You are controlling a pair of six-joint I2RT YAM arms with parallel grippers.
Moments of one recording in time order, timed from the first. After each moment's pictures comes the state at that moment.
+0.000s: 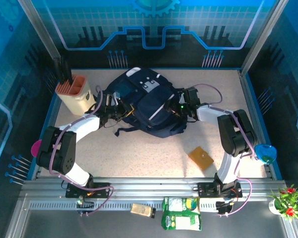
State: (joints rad) left arm -0.22 1.58 0.86 0.04 0.51 -0.95; right arm 0.31 1.84 1.06 -0.02 -0.38 0.74
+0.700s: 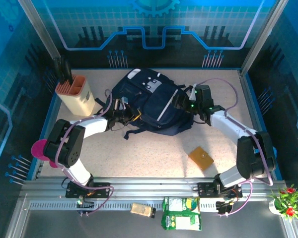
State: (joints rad) left arm -0.30 1.68 0.83 0.18 0.50 -1.02; right arm 0.29 1.48 0.94 -0.14 -0.28 0.62
